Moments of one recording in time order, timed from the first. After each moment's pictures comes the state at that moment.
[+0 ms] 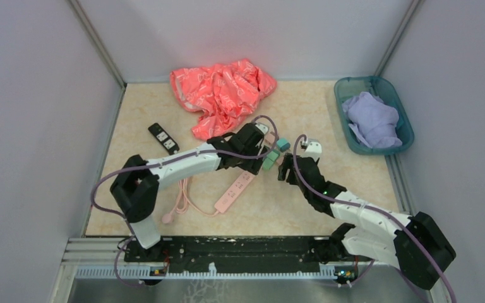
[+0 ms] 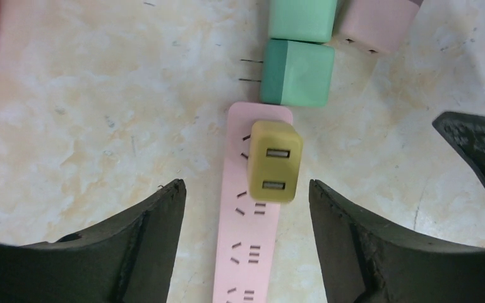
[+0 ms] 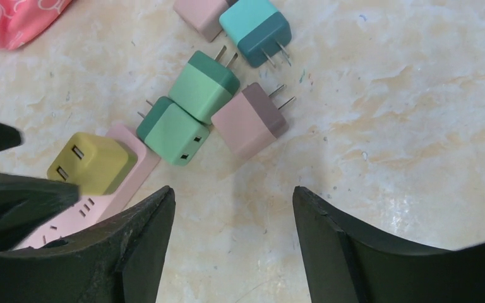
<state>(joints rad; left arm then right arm) -0.91 1.80 1.31 -0.47 -0.20 -0.28 0.70 1.02 0.39 0.08 0.43 0.59</state>
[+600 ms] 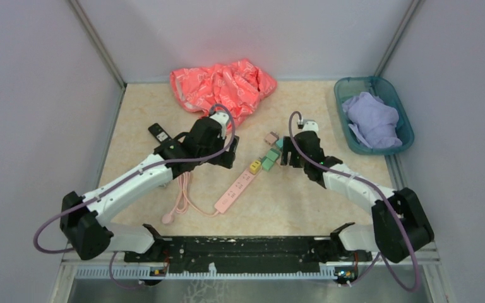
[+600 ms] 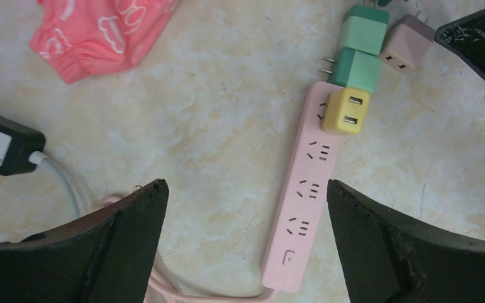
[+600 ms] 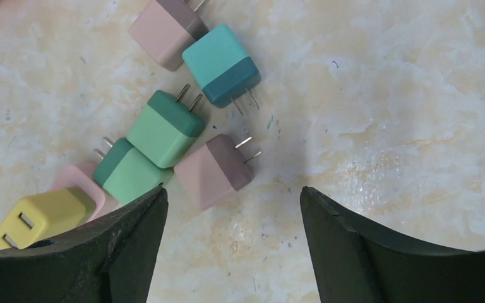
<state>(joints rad) -0.80 1.35 1.13 -0.54 -0.25 -0.28 0.49 1.24 0.64 -0.08 0.23 0.41</state>
